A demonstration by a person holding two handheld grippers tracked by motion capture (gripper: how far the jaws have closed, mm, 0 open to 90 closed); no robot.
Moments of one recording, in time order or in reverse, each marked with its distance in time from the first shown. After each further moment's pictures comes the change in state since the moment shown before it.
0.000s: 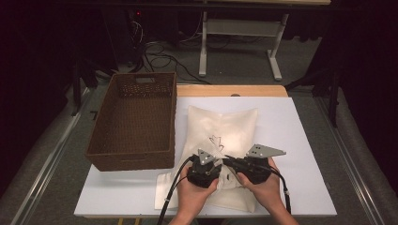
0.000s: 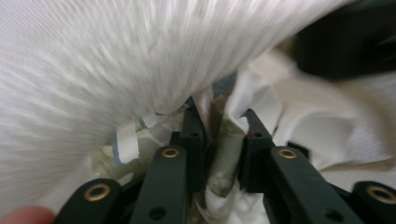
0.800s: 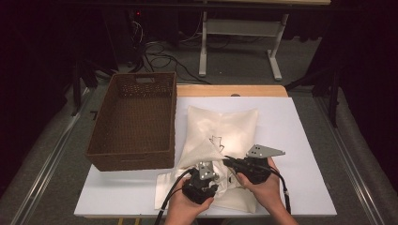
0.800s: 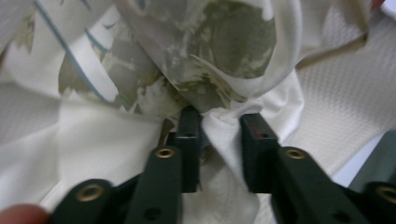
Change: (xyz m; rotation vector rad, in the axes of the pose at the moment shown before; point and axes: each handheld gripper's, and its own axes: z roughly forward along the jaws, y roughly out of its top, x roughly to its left) left arm -0.010 -0.023 -0.023 0.148 -0.073 0.120; right arm -0.002 -0.003 0.002 0.012 -0.003 0.009
